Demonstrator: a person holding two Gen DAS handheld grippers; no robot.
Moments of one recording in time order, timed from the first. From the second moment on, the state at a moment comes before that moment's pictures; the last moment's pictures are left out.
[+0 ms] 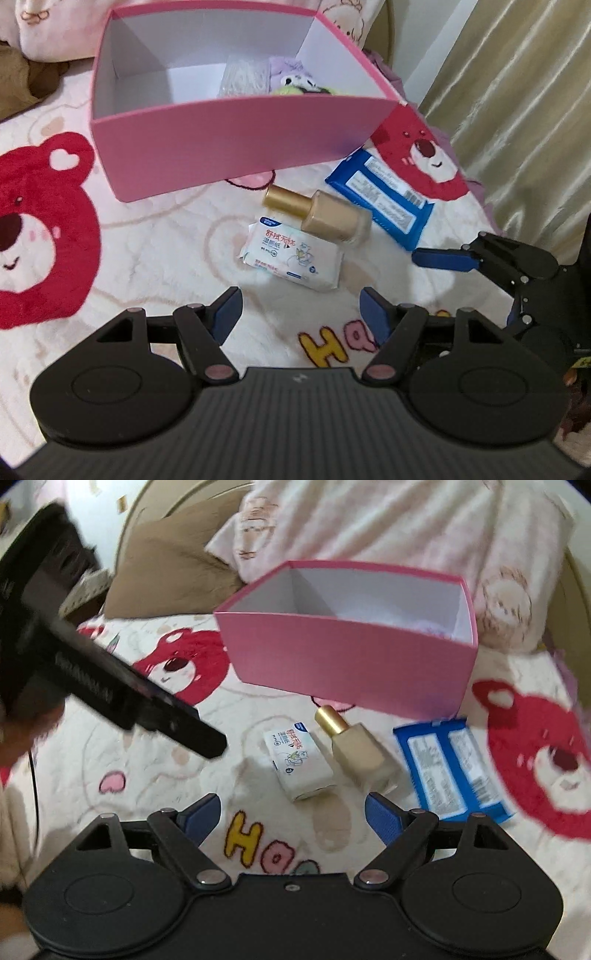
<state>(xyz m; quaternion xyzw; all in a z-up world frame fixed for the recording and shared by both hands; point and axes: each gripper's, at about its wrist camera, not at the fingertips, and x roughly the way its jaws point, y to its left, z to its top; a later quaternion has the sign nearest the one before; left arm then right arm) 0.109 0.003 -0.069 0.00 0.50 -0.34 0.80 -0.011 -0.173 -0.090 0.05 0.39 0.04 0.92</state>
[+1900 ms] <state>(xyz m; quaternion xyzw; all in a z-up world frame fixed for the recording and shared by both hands) 0.111 0.002 -0.134 -0.19 0.54 -0.29 0.77 0.029 -0.149 -0.150 0.02 0.44 0.01 0.90</state>
